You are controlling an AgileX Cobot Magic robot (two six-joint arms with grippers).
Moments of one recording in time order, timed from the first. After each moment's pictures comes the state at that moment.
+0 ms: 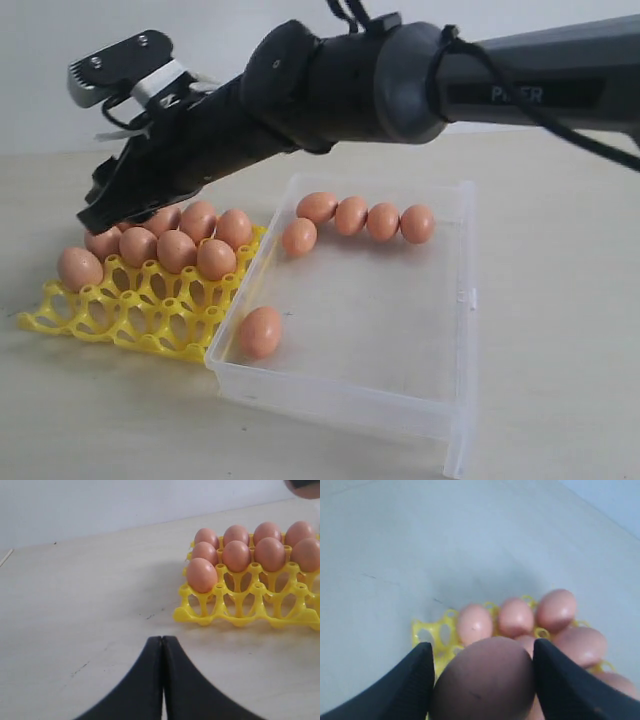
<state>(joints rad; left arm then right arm) -0.05 0.01 0.00 0.10 0.38 0.03 0.79 2.10 -1.65 0.86 0.39 -0.98</state>
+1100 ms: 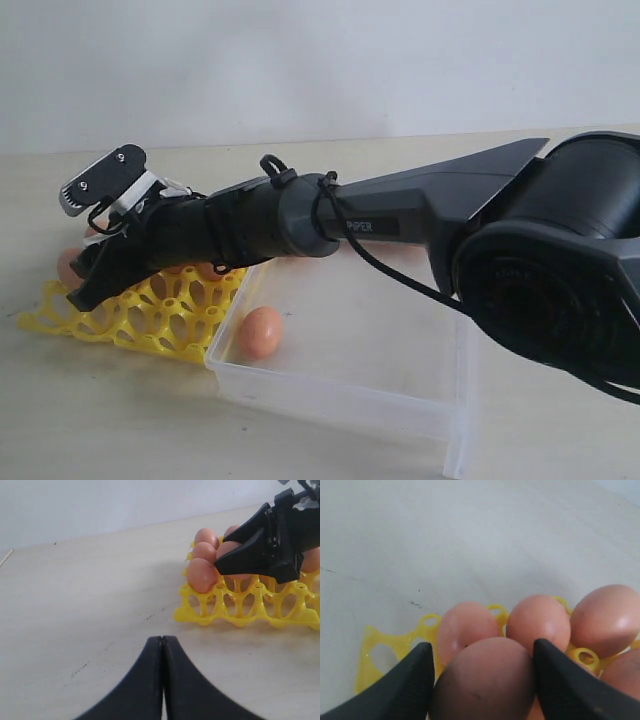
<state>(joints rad) -0.05 0.01 0.00 0.10 0.38 0.03 0.83 2.44 -1.79 1.74 0.28 -1.90</state>
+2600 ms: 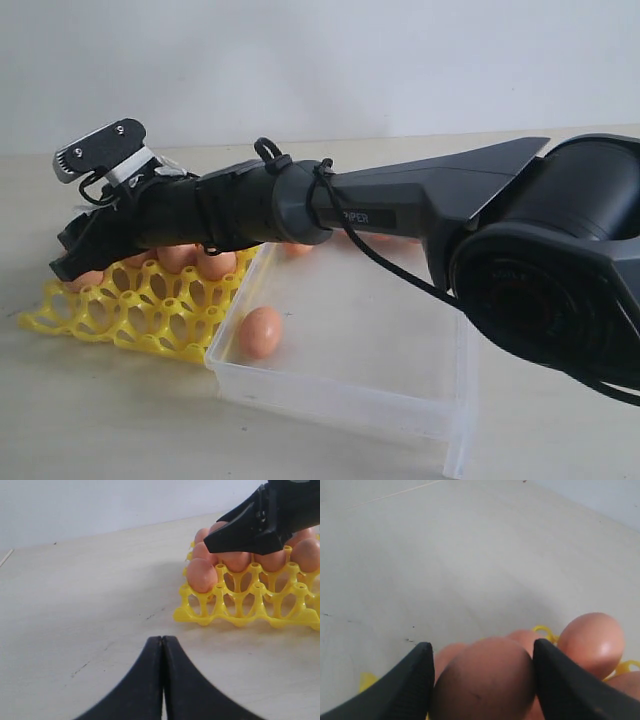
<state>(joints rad) -0.05 0.01 0.00 0.10 0.38 0.03 0.83 2.44 -1.86 1.71 0.26 -1.76</state>
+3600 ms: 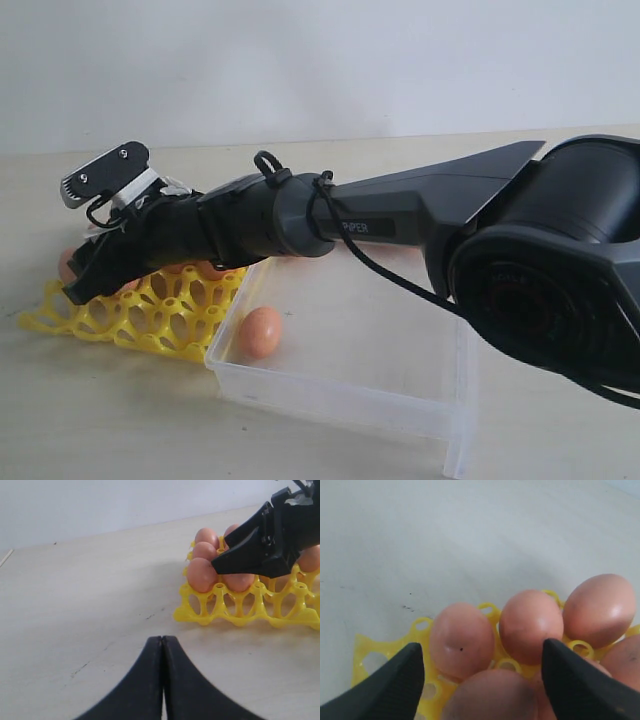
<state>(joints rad) -0.05 0.01 0.00 0.10 0.38 0.03 0.84 2.44 -1.81 1.65 0.23 -1.73</state>
